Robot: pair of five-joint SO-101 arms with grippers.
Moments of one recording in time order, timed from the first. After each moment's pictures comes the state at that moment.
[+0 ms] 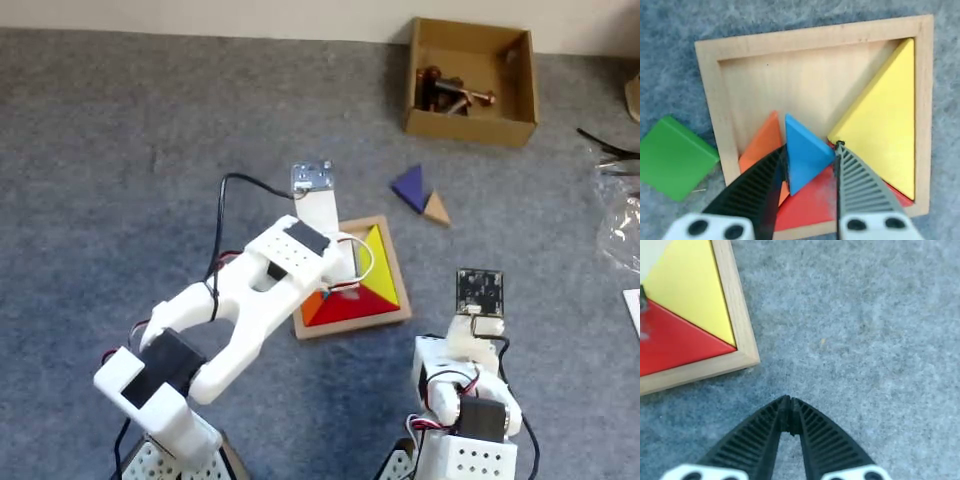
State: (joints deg) left arm 29.1 7.0 26.3 48.3 46.2; right arm 3.2 -104.4 95.7 72.4 5.7
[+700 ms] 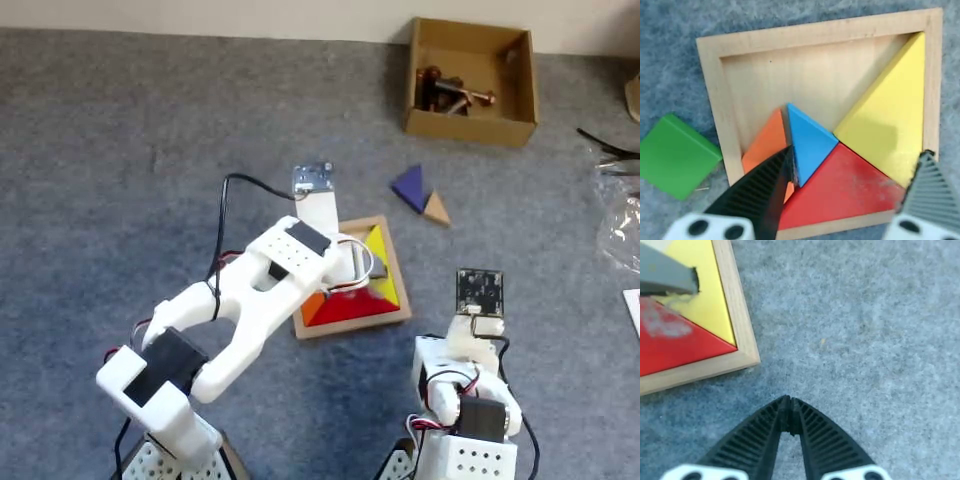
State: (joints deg) left arm 29.5 7.5 26.2 48.8 45.9; right arm 3.2 -104.4 95.7 72.4 5.7
